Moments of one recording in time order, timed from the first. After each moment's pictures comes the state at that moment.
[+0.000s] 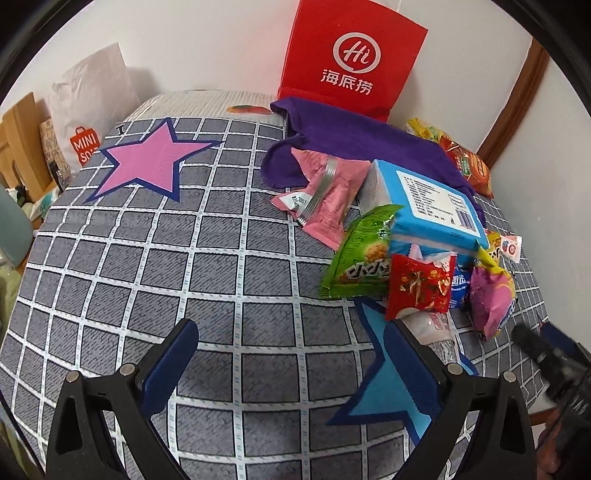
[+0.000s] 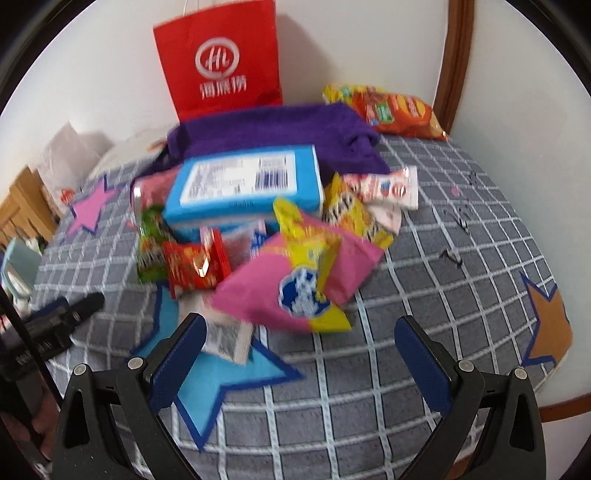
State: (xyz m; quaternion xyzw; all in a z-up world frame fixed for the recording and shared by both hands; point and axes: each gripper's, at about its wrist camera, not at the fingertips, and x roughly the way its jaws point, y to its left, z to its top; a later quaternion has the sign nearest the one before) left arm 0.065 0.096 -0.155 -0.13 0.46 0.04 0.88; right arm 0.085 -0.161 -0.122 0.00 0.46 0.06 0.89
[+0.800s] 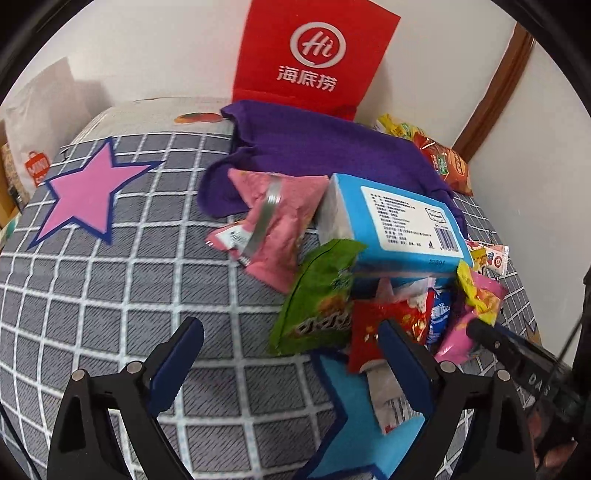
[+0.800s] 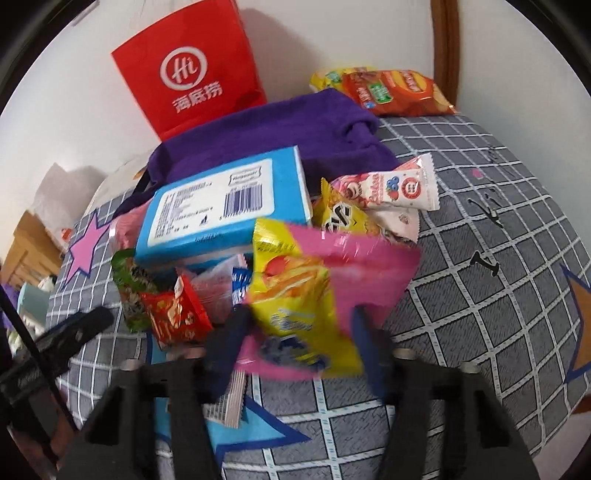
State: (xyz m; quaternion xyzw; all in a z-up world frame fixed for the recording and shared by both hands) left arm 0.119 0.072 -0.159 -0.12 0.46 -0.02 0.88; right arm 0.138 -0.184 -0.157 0.06 0.49 0.08 0.86
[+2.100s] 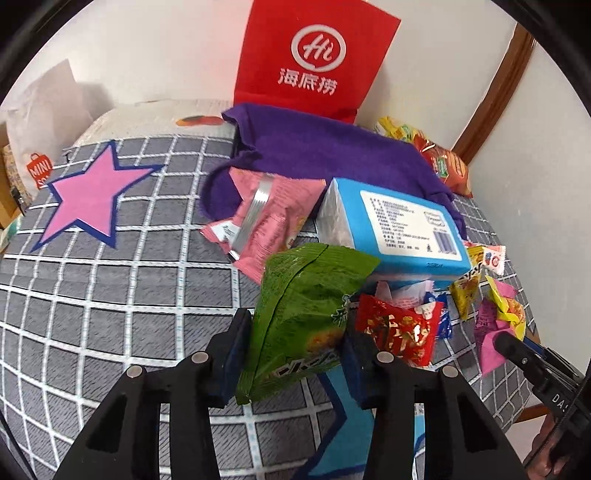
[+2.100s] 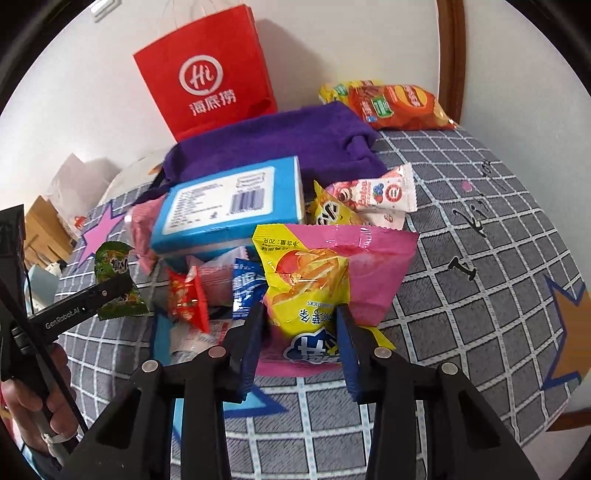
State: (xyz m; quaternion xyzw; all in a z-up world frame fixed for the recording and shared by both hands) left arm 0.111 0.079 -0.148 -0.13 0.46 -0.02 0.88; right arm 0.112 -0.196 -0.126 0.04 0.47 0.10 0.88
